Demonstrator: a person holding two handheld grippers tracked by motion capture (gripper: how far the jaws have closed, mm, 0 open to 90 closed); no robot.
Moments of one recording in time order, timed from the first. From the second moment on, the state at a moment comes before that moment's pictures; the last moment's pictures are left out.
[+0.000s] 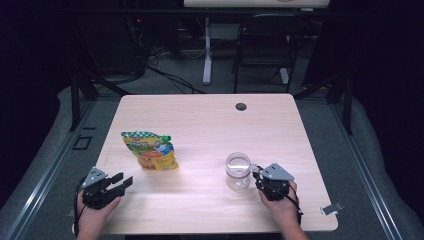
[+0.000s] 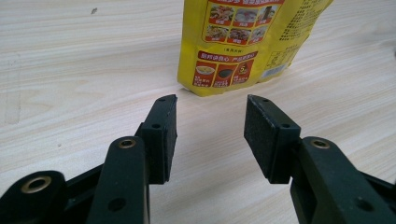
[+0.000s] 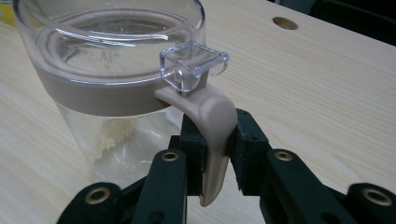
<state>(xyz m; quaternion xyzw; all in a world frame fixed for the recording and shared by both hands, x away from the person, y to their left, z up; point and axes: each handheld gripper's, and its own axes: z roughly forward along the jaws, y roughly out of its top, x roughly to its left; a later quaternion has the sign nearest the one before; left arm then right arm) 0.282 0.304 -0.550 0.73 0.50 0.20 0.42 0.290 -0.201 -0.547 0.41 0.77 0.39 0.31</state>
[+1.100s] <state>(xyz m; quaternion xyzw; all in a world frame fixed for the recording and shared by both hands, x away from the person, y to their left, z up) 0.275 0.291 -0.544 0.74 0.48 0.19 0.43 0.291 -0.189 -0.555 0.39 0.79 0.41 0.25</state>
